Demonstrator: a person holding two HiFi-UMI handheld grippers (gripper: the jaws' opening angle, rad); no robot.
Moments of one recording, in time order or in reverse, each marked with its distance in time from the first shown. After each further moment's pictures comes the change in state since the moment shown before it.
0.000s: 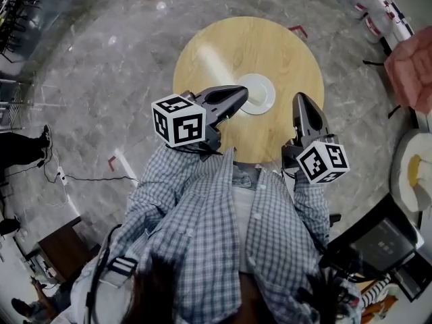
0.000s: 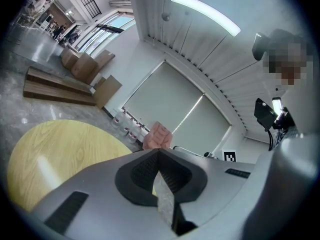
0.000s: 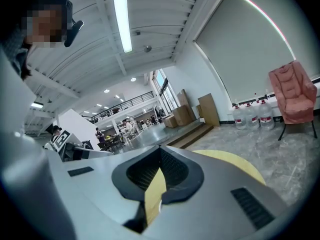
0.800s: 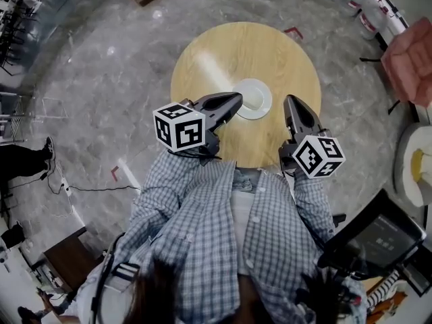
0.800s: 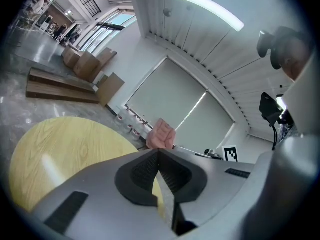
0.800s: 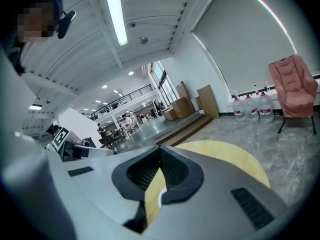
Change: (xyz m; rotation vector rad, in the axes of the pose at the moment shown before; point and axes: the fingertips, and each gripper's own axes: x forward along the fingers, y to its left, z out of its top) left arm 0.008 0.012 -0.015 0.000 0.037 0.039; right arm 0.009 -0.011 -0.023 0.033 0.088 0.002
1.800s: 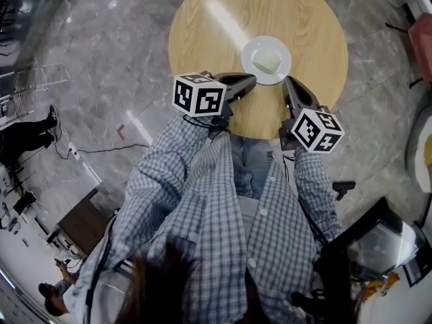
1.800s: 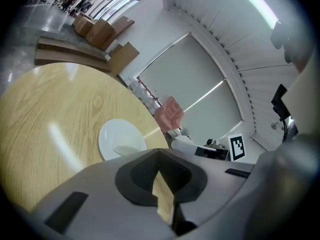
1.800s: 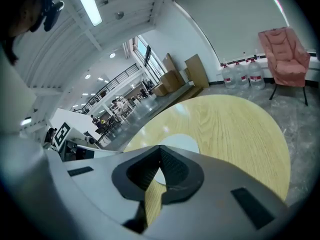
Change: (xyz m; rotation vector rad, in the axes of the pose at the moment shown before) left arm 0.041 0.080 -0.112 -0.185 0.281 0.042; right arm 0.042 -0.041 -0.131 0.170 0.286 -0.064
